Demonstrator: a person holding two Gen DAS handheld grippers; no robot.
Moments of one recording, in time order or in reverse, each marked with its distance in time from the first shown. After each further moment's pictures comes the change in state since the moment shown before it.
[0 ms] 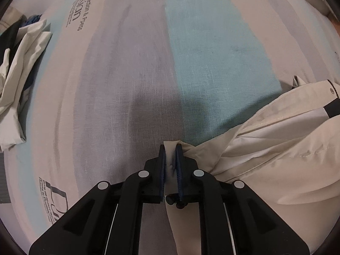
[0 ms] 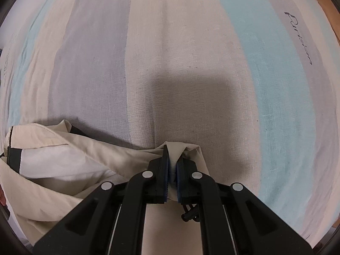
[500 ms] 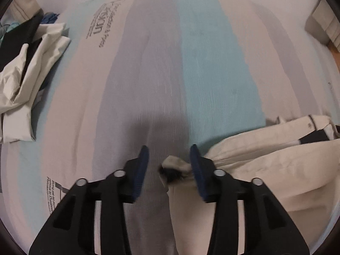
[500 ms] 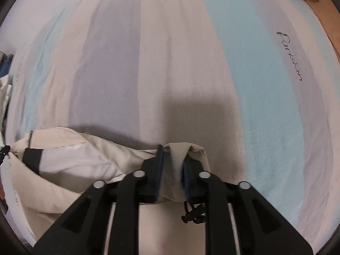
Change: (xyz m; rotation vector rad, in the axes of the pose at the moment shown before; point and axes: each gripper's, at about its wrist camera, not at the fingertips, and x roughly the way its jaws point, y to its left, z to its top) left arm -0.059 0.020 0.006 -0.113 -0.139 -0.046; right arm -0.042 0.004 -0.019 -0.001 -0.139 0.066
